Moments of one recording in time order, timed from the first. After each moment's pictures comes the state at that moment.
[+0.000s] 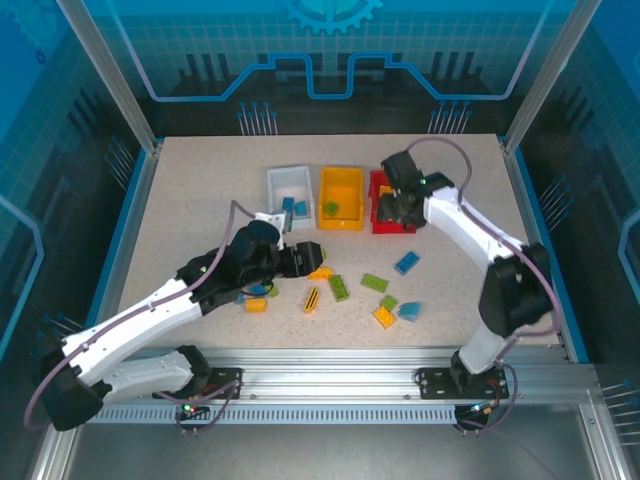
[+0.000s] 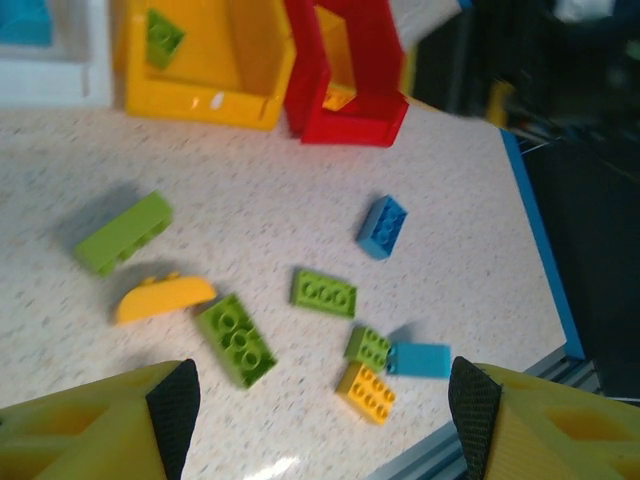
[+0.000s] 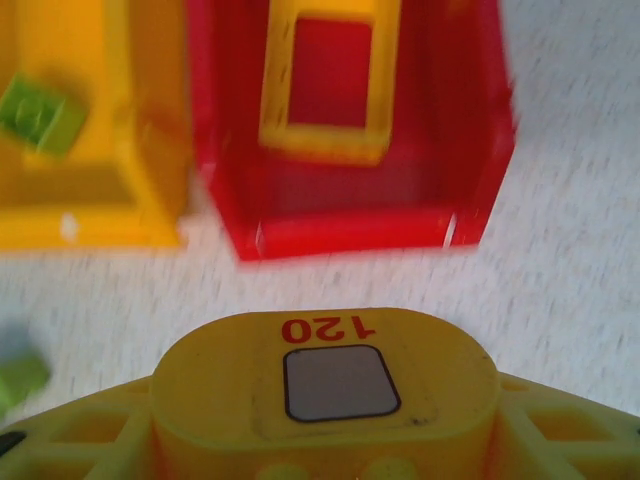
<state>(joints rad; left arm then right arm) -0.79 1.11 0.94 -0.41 -0.02 -0.80 0.35 1.80 1.54 -0.87 0.20 0.46</state>
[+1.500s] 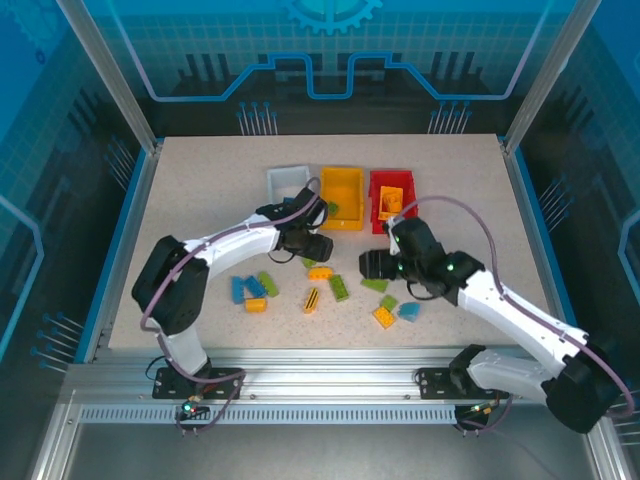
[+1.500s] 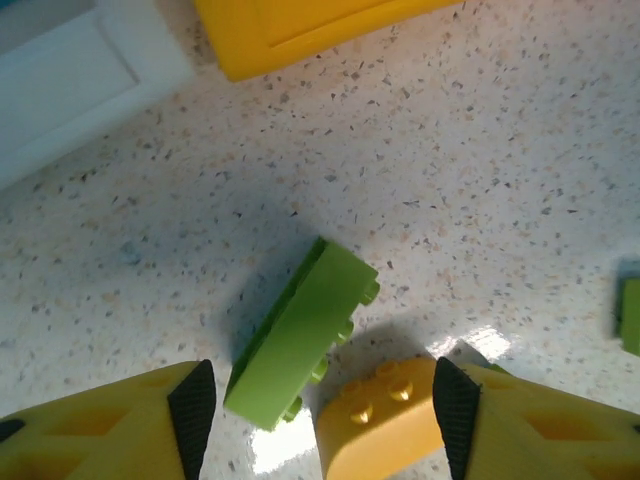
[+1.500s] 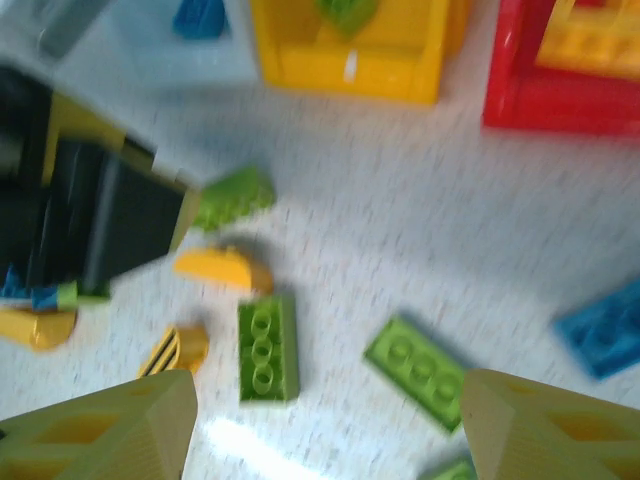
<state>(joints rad) -0.61 1.79 1.27 -0.63 0.01 -0.30 0.66 1.05 0.77 -0.54 -0.03 0.52</state>
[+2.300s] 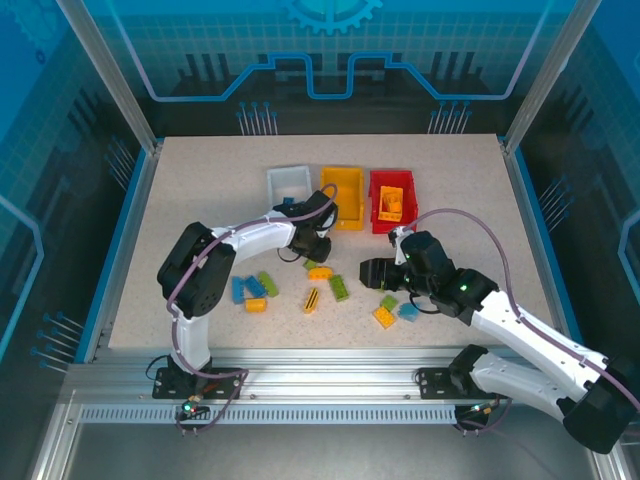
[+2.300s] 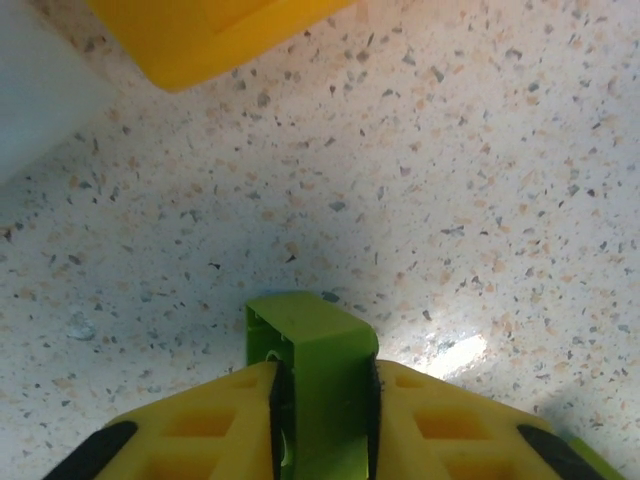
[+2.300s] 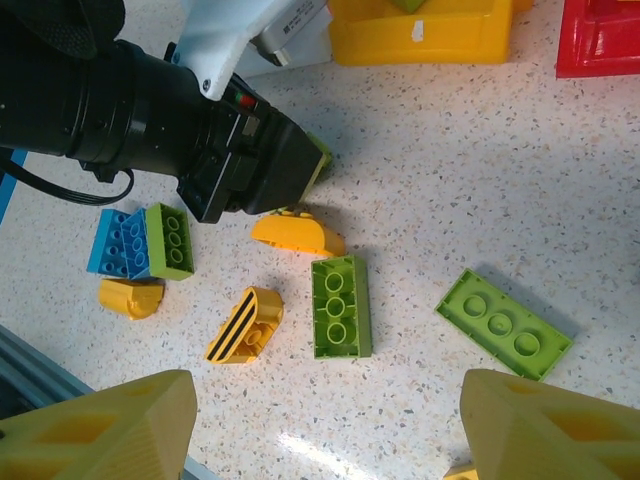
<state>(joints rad) -0.62 1.94 1.34 -0.62 -0.01 -0.22 0.69 0.93 0.72 -0.50 -0.06 0.62</state>
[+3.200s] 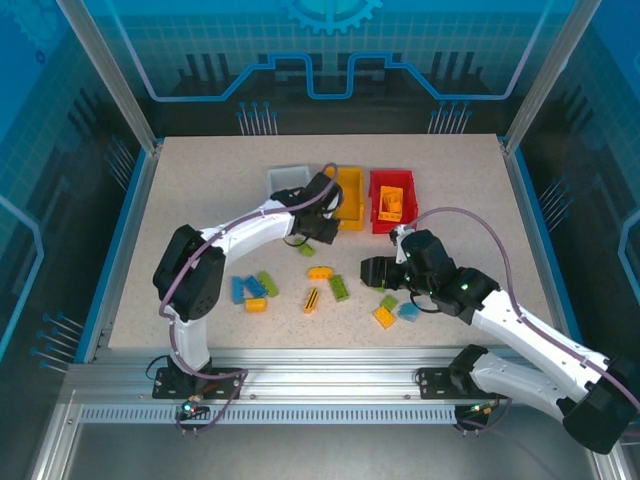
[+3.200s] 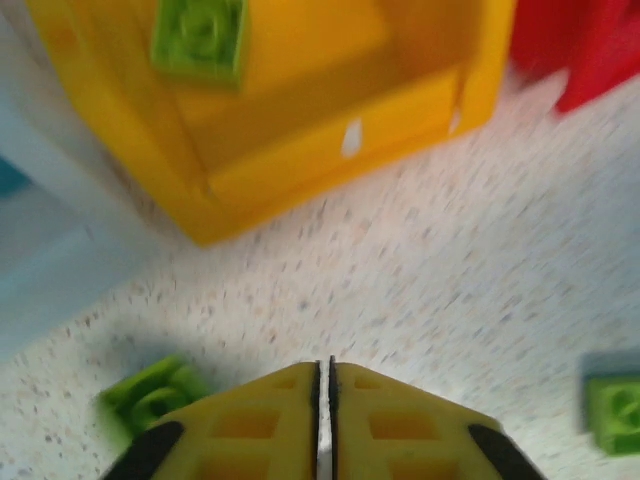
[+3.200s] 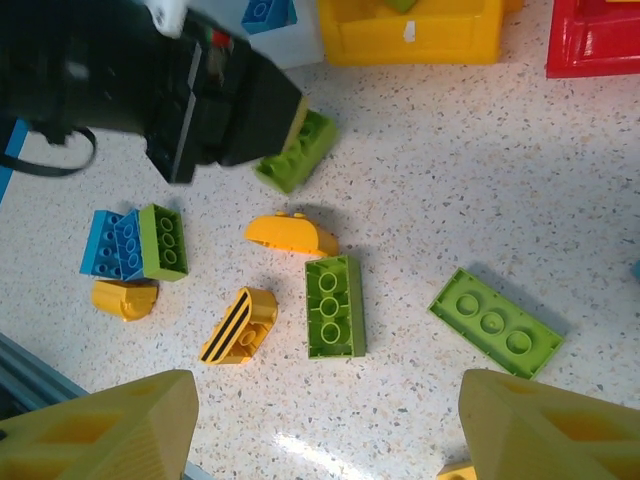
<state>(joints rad) -0.62 1.91 1.51 -0.66 -0.02 -0.26 0.68 0.93 0.74 -0.52 -0.04 0.62</state>
